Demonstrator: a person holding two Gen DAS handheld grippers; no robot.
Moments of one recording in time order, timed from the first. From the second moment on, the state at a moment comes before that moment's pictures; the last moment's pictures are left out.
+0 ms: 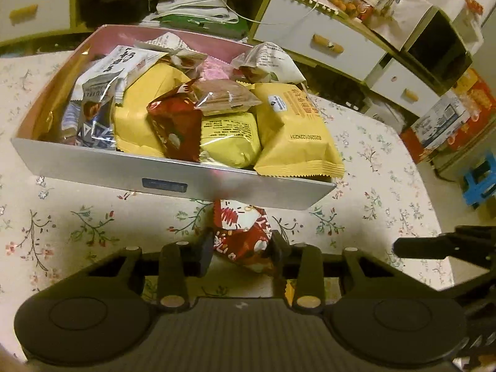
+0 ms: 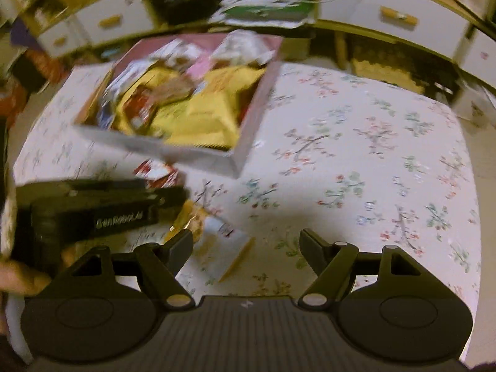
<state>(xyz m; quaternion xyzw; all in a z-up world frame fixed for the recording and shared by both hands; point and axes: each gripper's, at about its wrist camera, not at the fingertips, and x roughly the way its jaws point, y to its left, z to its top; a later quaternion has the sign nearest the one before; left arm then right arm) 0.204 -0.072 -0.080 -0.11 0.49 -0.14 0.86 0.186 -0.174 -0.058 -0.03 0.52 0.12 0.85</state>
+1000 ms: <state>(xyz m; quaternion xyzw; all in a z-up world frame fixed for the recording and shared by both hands) 0.177 -0.020 -0.066 -0.05 0.52 -0.11 0.84 0.172 -0.105 -0.086 -0.20 0.47 0.22 0.83</state>
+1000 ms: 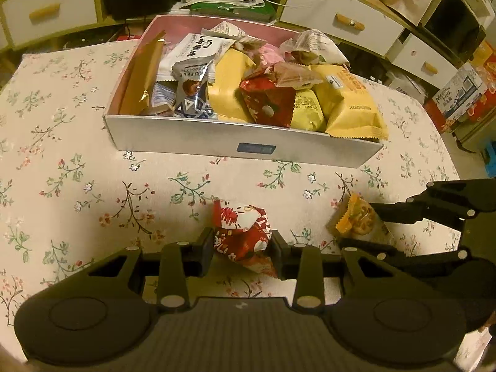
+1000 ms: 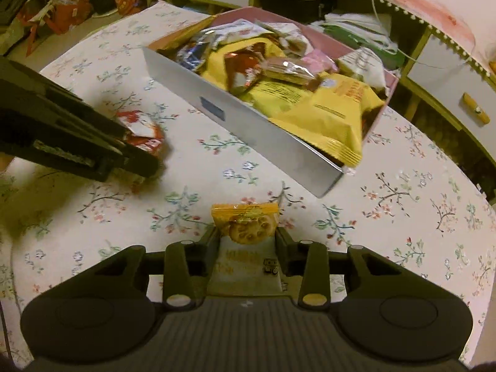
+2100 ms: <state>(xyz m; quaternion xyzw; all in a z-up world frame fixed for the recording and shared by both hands) 0.168 -0.031 -0.035 -0.01 0.48 -0.12 0.87 0.160 -0.092 -0.044 -0.14 0.42 0.22 0.87</state>
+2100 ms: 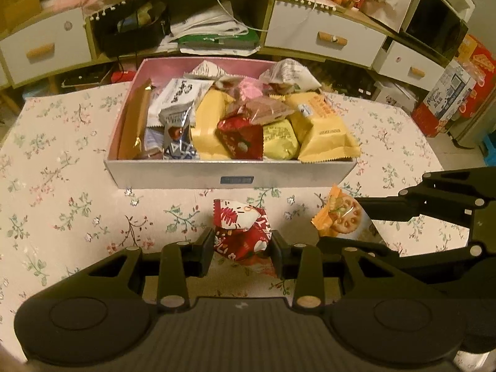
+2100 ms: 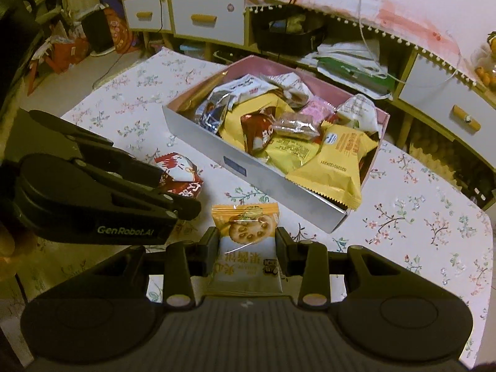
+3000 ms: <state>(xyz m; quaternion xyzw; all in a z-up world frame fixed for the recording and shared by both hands) 0.232 -0.004 -0.001 -0.08 0.43 -0.10 0.89 0.216 -0.135 -0.018 -0.01 0.39 0.14 0.91</state>
